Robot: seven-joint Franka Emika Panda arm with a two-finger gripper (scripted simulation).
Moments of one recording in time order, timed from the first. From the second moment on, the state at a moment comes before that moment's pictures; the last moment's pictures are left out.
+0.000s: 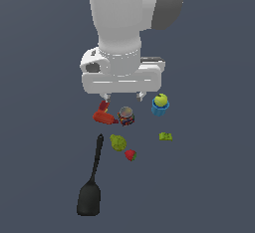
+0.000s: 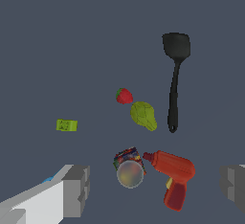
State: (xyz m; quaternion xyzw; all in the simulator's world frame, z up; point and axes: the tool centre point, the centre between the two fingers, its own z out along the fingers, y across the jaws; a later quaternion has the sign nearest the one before) arm 0.044 -0.011 0.314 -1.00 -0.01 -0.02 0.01
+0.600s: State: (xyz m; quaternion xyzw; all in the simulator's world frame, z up) arm 0.107 -0.055 0.242 -1.00 -0.01 -0.02 0.01
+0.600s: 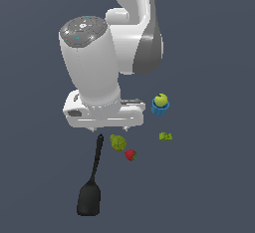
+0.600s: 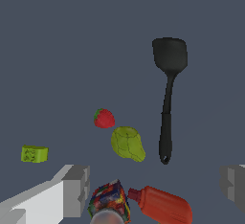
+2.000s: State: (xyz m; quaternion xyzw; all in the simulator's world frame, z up) arm 0.169 -0.145 0.068 -1.00 -0.01 0.00 0.00
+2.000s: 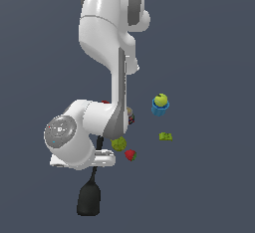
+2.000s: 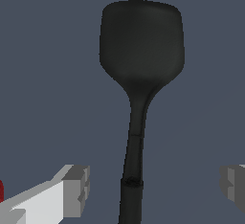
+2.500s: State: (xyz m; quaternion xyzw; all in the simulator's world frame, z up) arm 0.169 -0.145 0.045 -1.00 -0.01 0.00 0.00
